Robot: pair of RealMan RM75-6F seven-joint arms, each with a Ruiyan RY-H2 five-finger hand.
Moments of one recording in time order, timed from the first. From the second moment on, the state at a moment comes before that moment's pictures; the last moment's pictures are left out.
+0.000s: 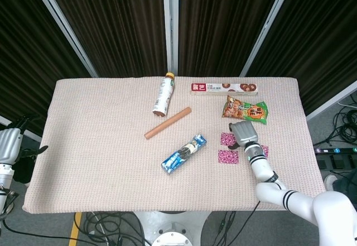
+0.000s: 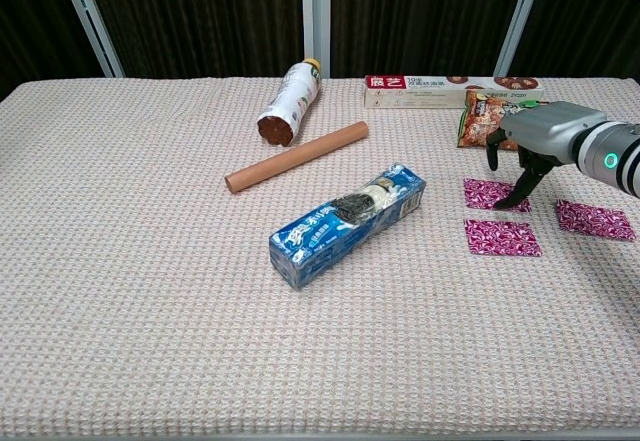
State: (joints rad) left arm -0.28 -1.24 -0.13 -1.18 1.40 1.27 -0.46; right arm 0.80 -1.69 0.10 -1.02 -0.87 0.77 -0.52
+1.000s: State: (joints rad) left arm -0.26 -1.25 -0.12 -1.16 1.39 1.26 -0.48; right arm 0.80 -1.74 0.13 -0.93 -0.87 0.70 -0.52
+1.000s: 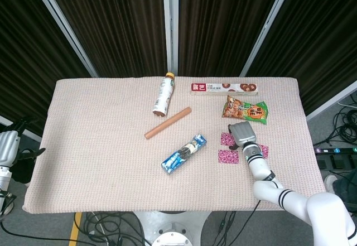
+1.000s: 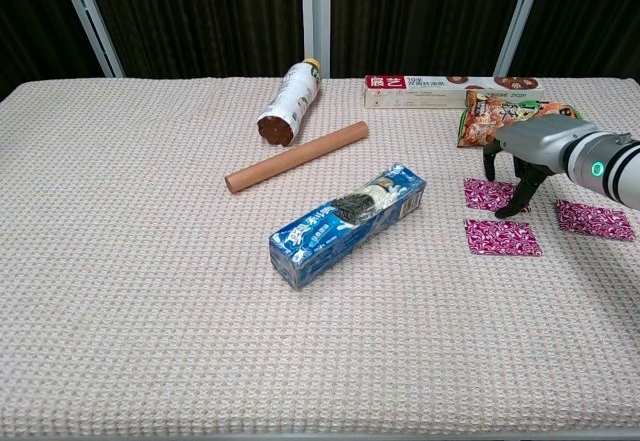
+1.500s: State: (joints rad) left arm -0.27 -1.25 -0.12 -1.17 1.39 1.27 -0.48; right arm 0.79 -1.72 0.14 -0.97 -0.88 0.72 -0.50
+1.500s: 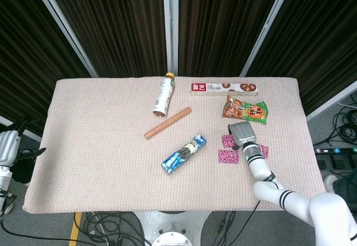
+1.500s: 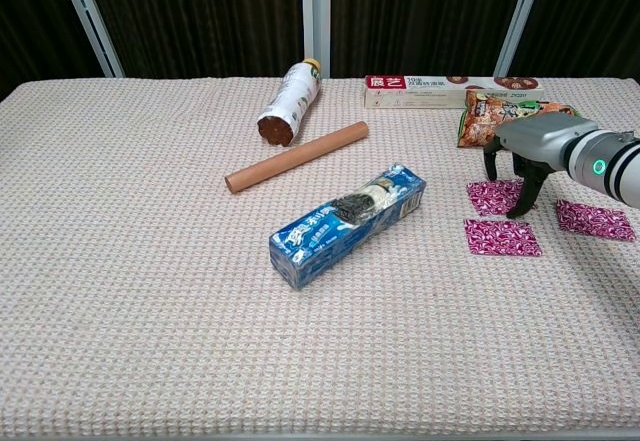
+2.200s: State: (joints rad) left arm -0.27 -1.25 -0.12 -1.16 1.41 1.26 -0.51; right arm 0.69 -1.59 0.16 -1.32 -0.68 1.02 -0.67
